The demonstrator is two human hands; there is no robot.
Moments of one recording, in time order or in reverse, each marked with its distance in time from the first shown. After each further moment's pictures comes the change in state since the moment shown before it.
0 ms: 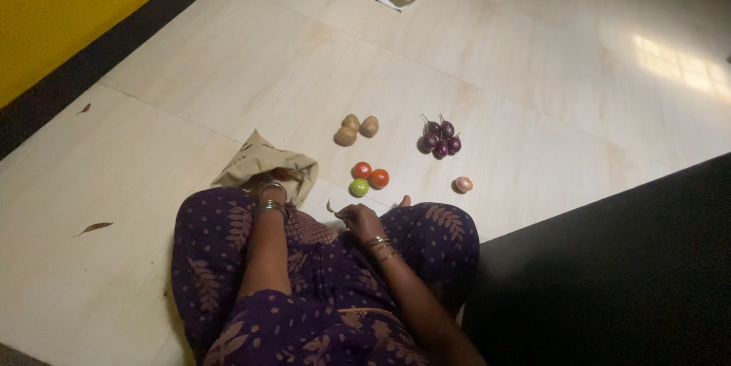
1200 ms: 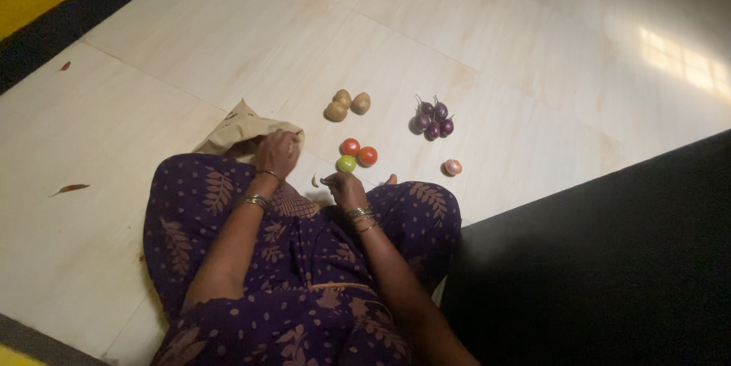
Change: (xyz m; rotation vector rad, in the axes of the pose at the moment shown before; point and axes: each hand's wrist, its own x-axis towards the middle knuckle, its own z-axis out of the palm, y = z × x) left_hand -0.063 0.028 -0.004 -0.554 0.891 0.725; right_hand 0.008 0.000 -0.006 0.015 0.131 -0.091
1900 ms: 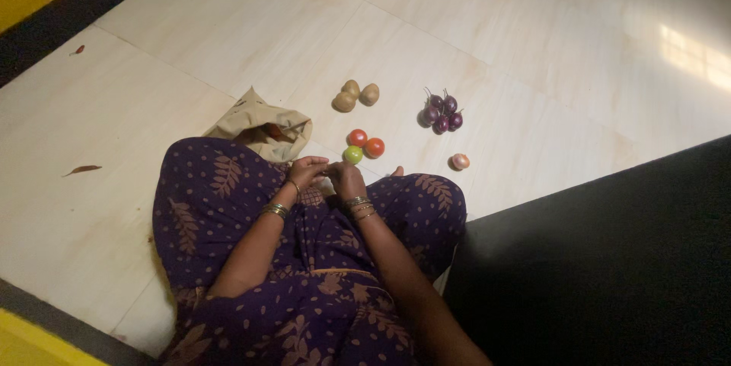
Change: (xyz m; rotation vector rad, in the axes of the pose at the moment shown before) left_hand -0.064 0.011 0.081 -1.270 -0.396 -0.883; right_hand -0.001 -0.009 0.012 -0.014 0.008 -0.067
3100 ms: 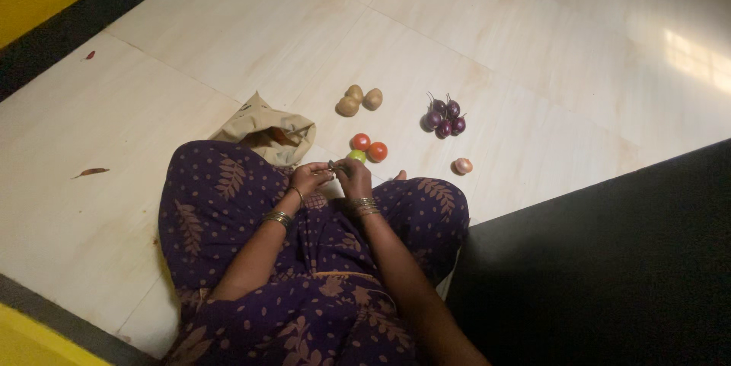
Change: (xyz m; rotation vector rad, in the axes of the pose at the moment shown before) left_hand -0.012 -0.004 0.004 -0.018 -0.071 0.141; right_hand 0.003 -0.011 -0.012 0.265 0.168 0.084
